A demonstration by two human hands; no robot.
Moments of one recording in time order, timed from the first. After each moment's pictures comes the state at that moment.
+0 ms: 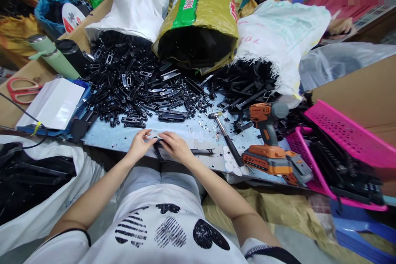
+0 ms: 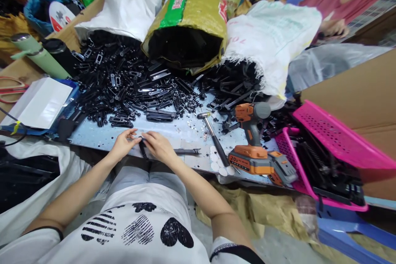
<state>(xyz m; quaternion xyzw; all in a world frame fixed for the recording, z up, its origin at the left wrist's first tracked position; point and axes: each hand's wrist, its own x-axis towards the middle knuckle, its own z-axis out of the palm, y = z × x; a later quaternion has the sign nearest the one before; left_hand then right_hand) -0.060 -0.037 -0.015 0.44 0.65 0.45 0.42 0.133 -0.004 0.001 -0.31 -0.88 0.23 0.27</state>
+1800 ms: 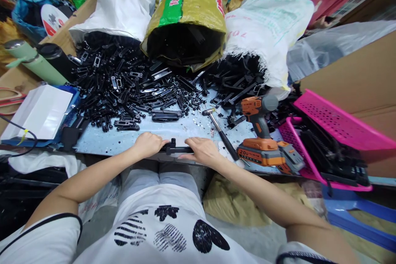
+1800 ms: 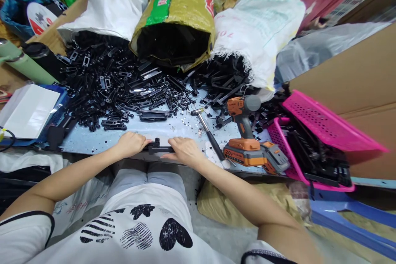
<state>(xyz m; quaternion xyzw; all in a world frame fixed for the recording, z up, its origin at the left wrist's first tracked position) -0.018 -0.005 0.024 0.84 0.53 0.04 0.13 0.221 -0.001 0.040 -0.39 -0.92 0.05 -0.01</state>
